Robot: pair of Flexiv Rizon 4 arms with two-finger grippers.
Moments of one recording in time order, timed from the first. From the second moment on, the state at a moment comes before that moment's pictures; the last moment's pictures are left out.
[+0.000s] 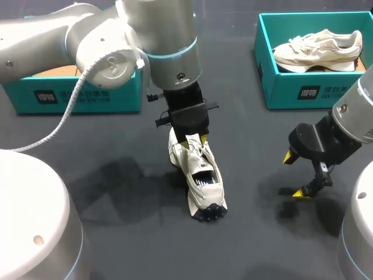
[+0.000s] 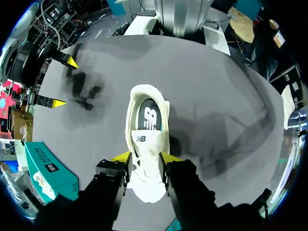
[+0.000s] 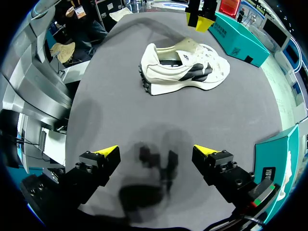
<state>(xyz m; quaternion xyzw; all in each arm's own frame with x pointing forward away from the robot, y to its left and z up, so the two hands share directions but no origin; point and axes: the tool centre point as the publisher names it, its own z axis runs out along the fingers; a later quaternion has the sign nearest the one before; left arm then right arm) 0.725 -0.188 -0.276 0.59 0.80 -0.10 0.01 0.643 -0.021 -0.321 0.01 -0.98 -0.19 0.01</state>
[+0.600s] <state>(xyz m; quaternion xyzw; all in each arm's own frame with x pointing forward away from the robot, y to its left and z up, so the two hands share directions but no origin) 0.697 -0.172 -0.226 0.53 0.85 -0.05 -0.03 0.643 -0.021 -0.321 0.01 -0.98 -0.19 0.01</state>
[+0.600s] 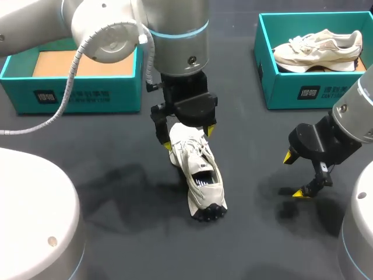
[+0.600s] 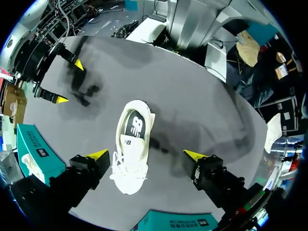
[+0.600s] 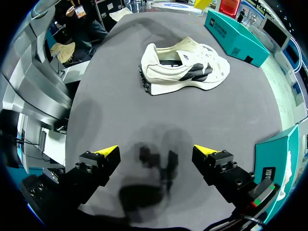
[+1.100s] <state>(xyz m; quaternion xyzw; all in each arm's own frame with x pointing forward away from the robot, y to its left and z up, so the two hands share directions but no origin) 0.657 -0.171 -0.231 0.44 0.90 -0.04 -0.04 0.643 -0.021 -0.321 0.01 -0.98 -0.19 0.01</state>
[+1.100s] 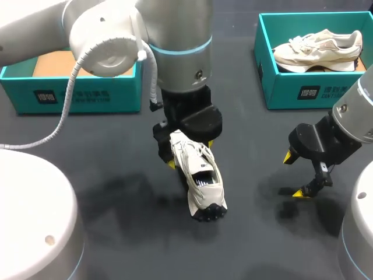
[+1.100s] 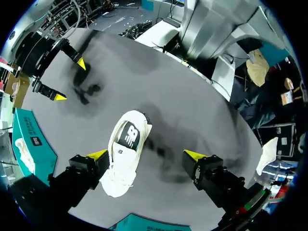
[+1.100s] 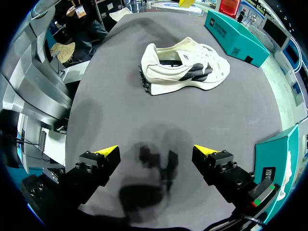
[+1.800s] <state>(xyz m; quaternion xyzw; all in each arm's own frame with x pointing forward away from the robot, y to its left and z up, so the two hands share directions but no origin) 0.623 -0.169 -0.240 0.12 0.99 -0.04 -0.08 0.643 -0.021 -0.321 0.01 -0.98 -0.19 0.01</state>
